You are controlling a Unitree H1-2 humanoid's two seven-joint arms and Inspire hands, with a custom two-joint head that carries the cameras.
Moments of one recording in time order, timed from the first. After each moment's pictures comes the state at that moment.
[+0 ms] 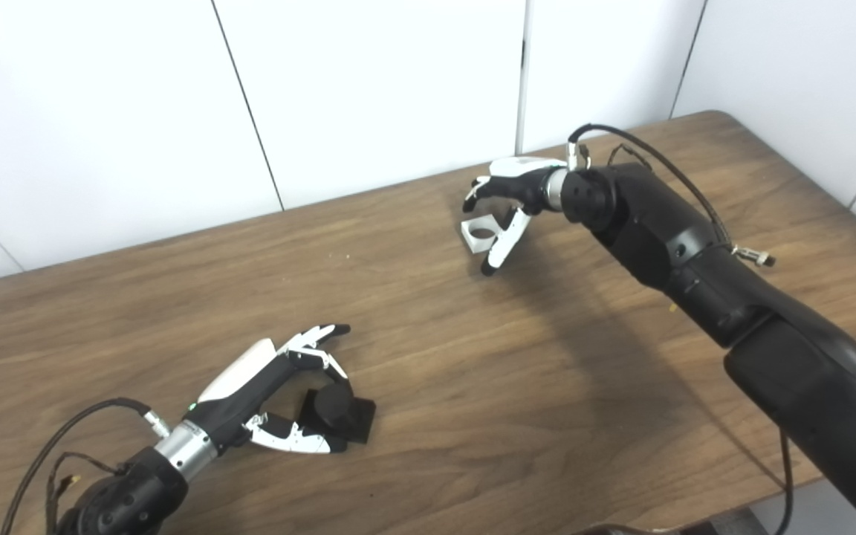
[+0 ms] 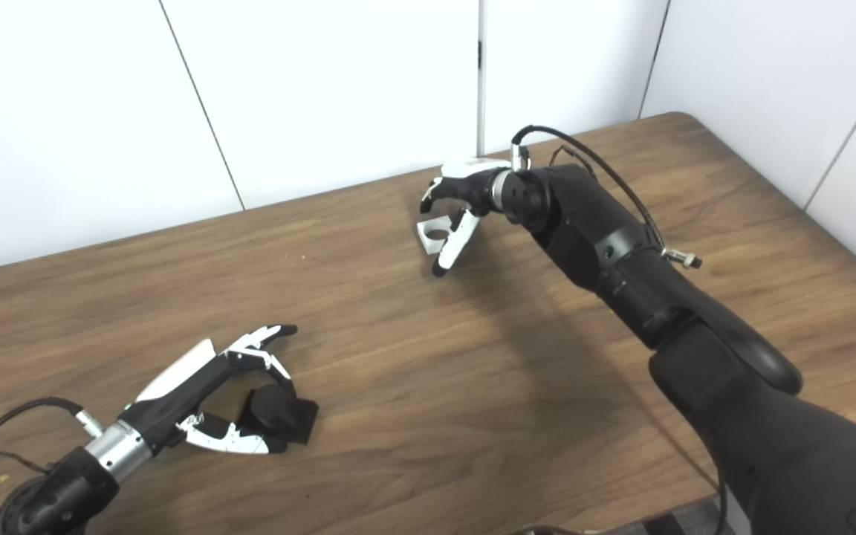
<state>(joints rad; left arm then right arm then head) -0.34 0.38 -0.35 0.17 0.29 -0.27 -0.43 -0.82 -0.51 0.43 0.52 -0.71 0.16 0.54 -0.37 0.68</state>
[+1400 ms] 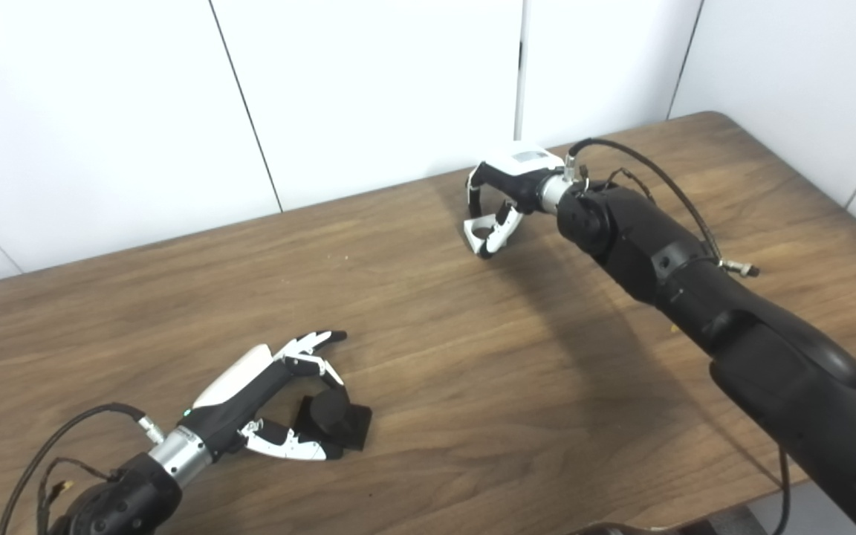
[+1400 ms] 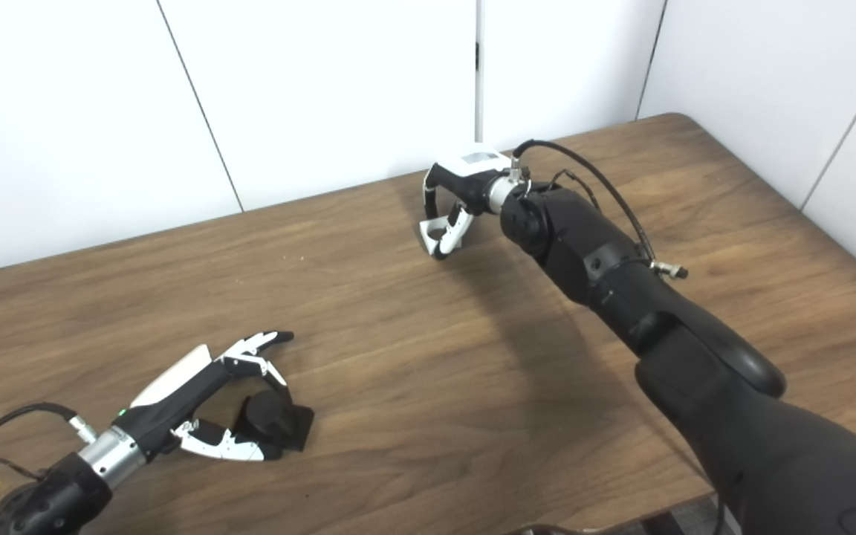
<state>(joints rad) -0.32 0.40 -0.36 0.14 0.29 -0.24 -0.44 -0.82 -0.48 0.46 0.69 -0.72 0.02 0.16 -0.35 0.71</state>
